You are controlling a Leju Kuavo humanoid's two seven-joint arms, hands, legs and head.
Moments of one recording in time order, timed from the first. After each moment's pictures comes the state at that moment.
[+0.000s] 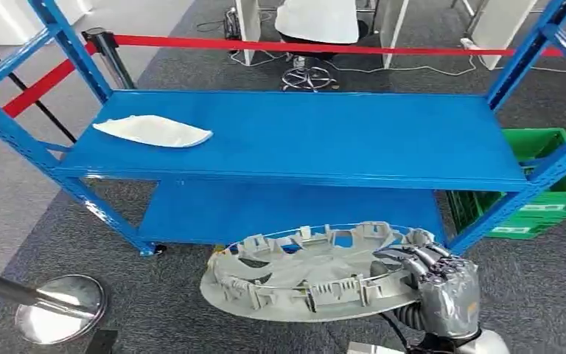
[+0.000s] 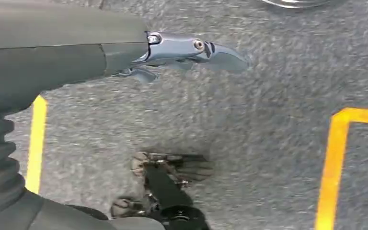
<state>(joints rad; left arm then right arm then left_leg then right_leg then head) -0.06 -0.15 1.15 -0.23 -0.92 0.05 -0.42 0.21 -0.16 0.40 -1.81 0.90 -0.64 -0.31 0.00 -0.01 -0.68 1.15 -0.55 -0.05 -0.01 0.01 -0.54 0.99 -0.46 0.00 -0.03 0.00</state>
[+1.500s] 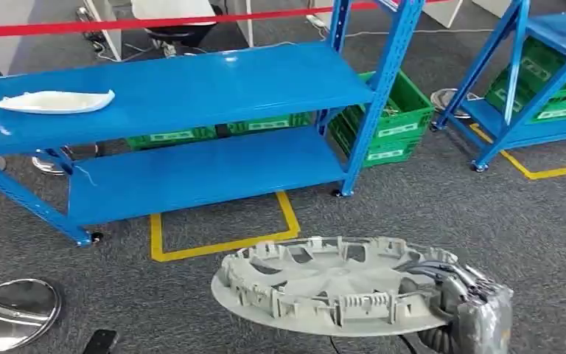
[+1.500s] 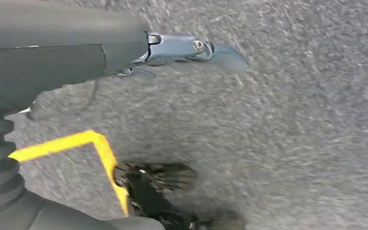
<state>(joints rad) -0.04 -0.14 1.15 -0.22 -0.99 0.03 -0.42 0.35 -0.16 0.34 -1.89 0.82 -0.69 -0.31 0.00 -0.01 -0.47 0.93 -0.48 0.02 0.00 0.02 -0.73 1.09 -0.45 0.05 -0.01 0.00</state>
